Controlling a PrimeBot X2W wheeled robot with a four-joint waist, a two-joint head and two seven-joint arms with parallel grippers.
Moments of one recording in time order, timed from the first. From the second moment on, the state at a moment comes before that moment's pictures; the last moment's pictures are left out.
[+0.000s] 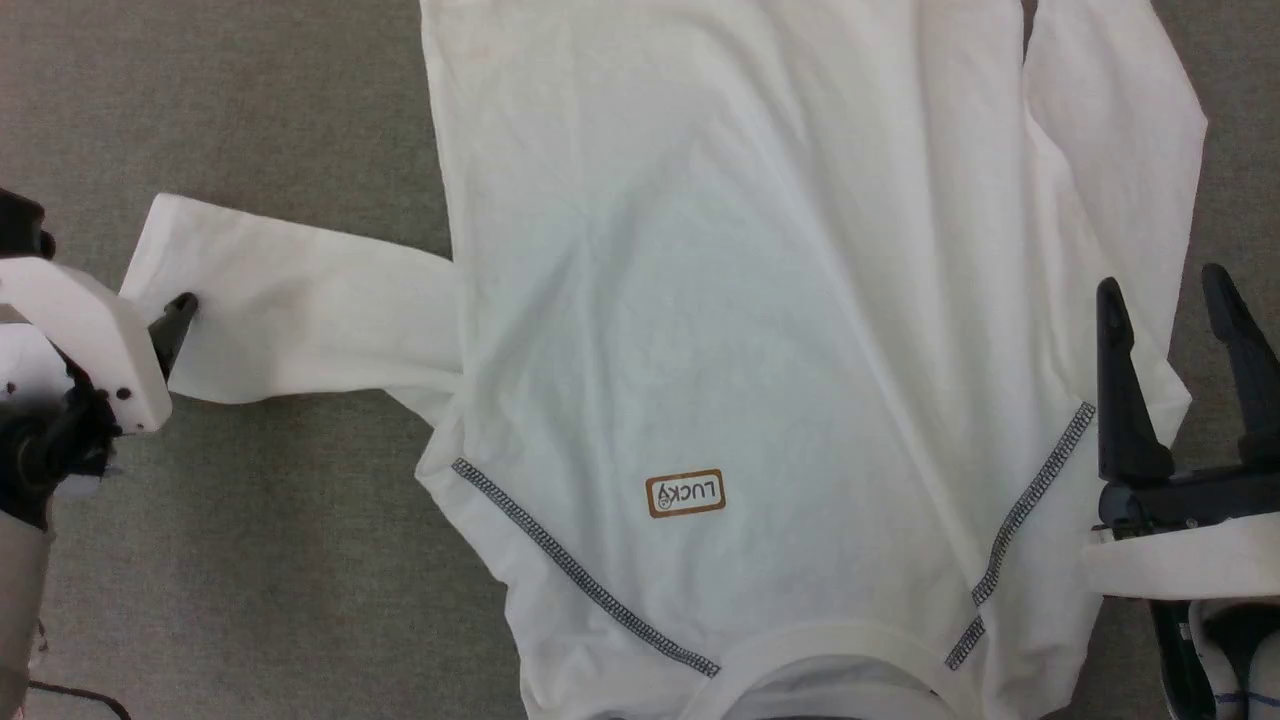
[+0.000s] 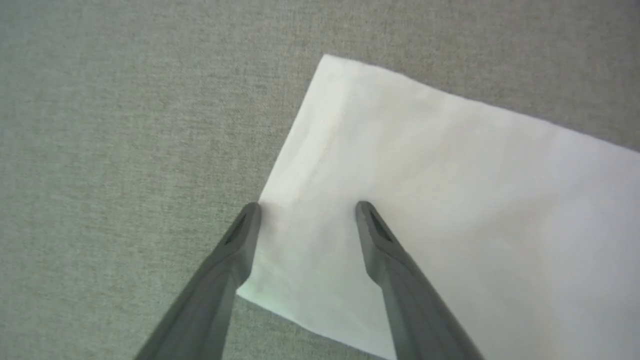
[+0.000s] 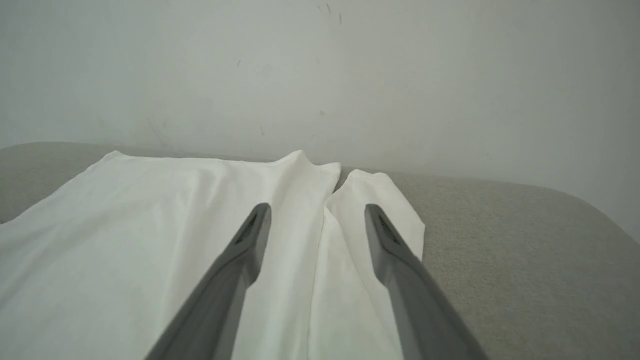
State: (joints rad) left arm -0.57 0.64 -0.20 0.37 -0.69 0.02 0.59; right arm -0.04 -0.05 -0.10 -0.33 0.05 0.13 -0.05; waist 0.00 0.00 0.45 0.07
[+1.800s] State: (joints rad) left arm -0.24 0.73 0.18 0.09 -1.04 0.11 0.67; right arm 0.03 -0.05 -0.12 -0.22 0.14 0.13 -0.10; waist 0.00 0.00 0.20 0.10
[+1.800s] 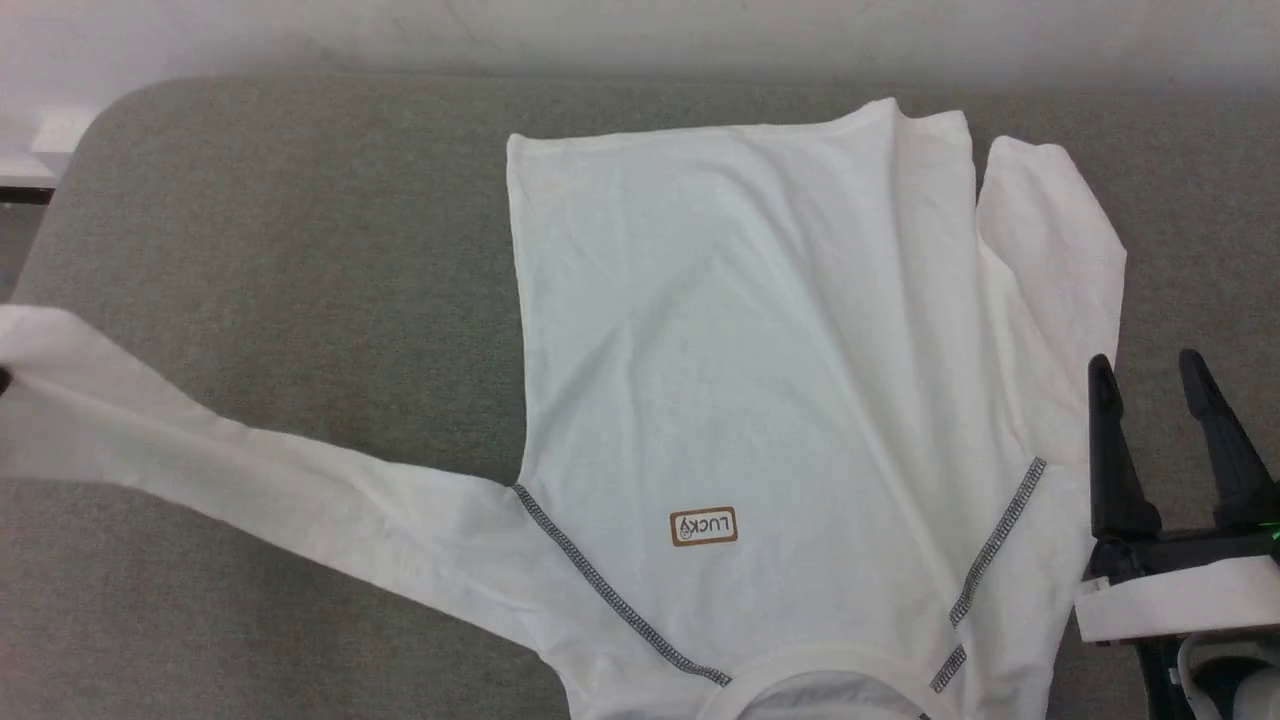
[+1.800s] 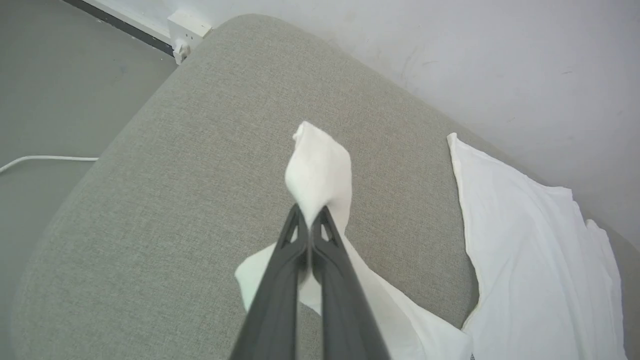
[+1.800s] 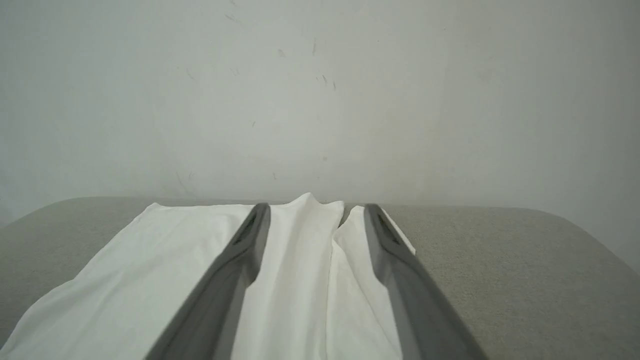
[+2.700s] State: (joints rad) left arm -0.08 0.68 0.22 -0.24 -1.10 0.19 0.69; right arm 0.07 -0.05 -0.18 -0.23 0.16 0.13 -0.11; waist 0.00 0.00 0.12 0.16
